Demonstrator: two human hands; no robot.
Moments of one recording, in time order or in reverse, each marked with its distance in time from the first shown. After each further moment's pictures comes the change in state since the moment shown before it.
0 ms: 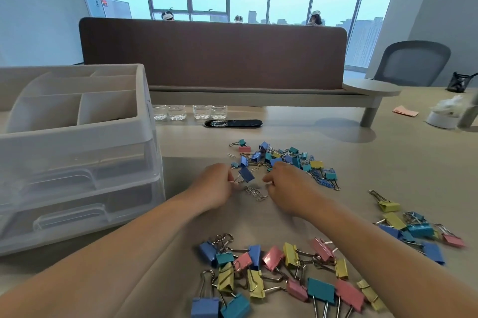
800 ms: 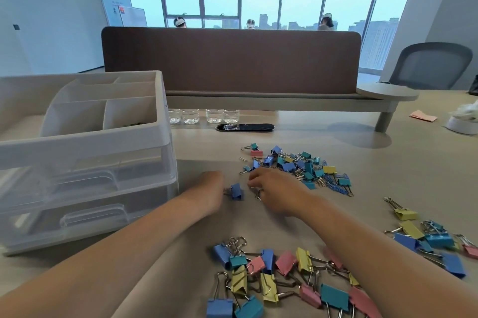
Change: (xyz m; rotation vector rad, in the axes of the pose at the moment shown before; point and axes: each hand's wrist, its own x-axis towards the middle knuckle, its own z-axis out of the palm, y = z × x) left_hand -0.021 -0.016 -0.020 0.292 -0.038 -0.121; right_hand 0.020 -0.032 0.003 -0.009 -0.102 -0.276
